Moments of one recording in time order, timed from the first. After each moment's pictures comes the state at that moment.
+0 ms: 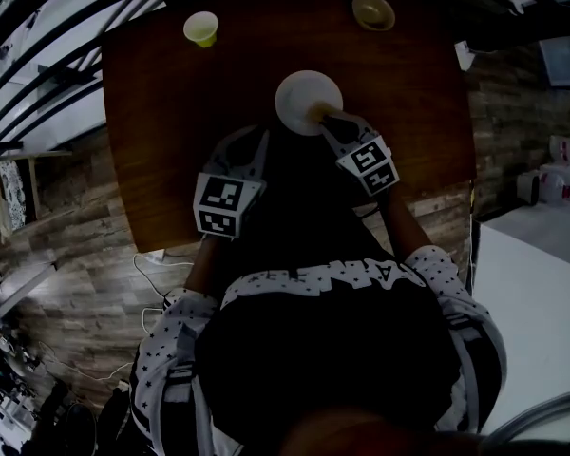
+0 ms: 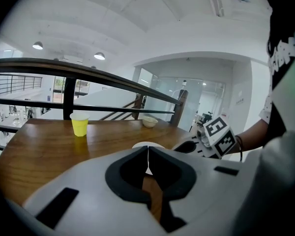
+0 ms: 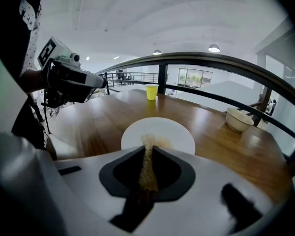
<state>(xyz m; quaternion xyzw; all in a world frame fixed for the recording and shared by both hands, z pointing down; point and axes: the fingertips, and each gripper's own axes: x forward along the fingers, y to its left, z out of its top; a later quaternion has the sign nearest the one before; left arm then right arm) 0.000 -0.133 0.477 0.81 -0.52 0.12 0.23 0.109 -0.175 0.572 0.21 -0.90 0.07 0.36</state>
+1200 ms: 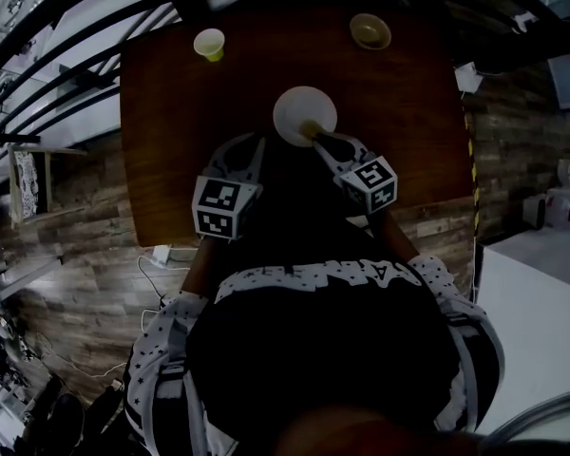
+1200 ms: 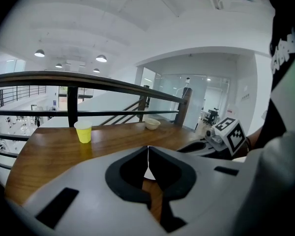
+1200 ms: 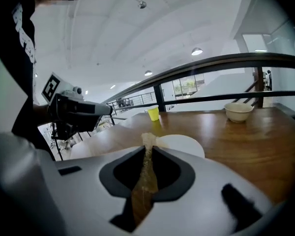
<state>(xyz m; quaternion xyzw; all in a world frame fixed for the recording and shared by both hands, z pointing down) 0.001 -0.133 0.452 0.80 -0.55 0.14 0.22 0.100 -0.158 0.526 0.21 -0.94 0.18 0.22</state>
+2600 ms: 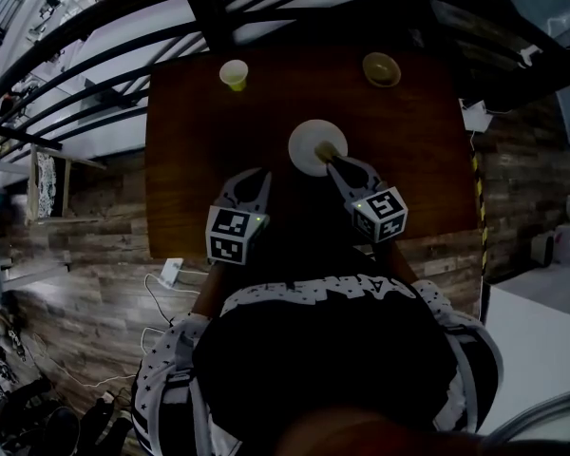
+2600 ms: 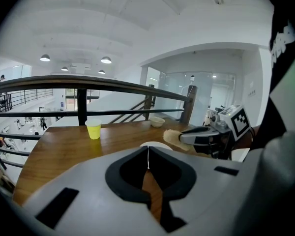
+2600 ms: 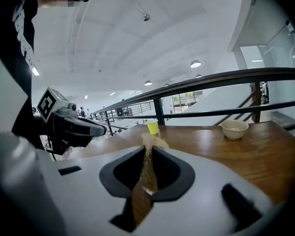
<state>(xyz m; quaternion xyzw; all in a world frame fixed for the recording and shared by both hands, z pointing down) -0.008 -0.107 0.452 0.77 -0.58 0.15 0.21 0.101 -0.166 0.479 0.23 -0.95 0.15 0.17</state>
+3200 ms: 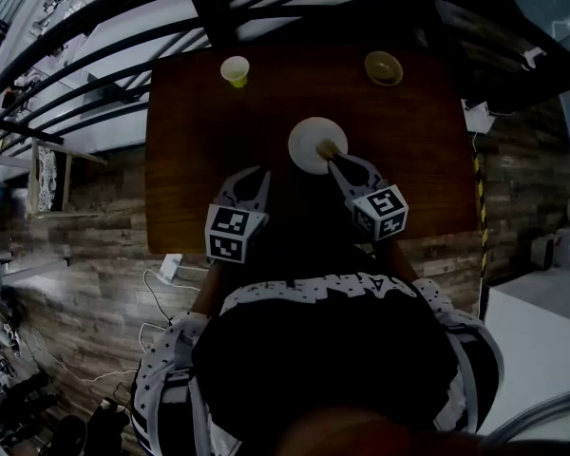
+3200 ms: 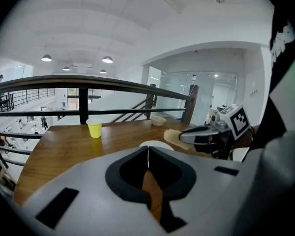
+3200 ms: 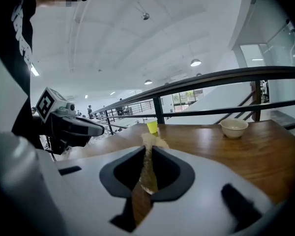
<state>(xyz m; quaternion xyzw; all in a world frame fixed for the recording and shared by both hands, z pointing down) -0.010 -0.103 0.455 0.76 -0.59 0.15 0.22 0.101 -0.167 0.484 0.23 -0.95 0.15 0.17</state>
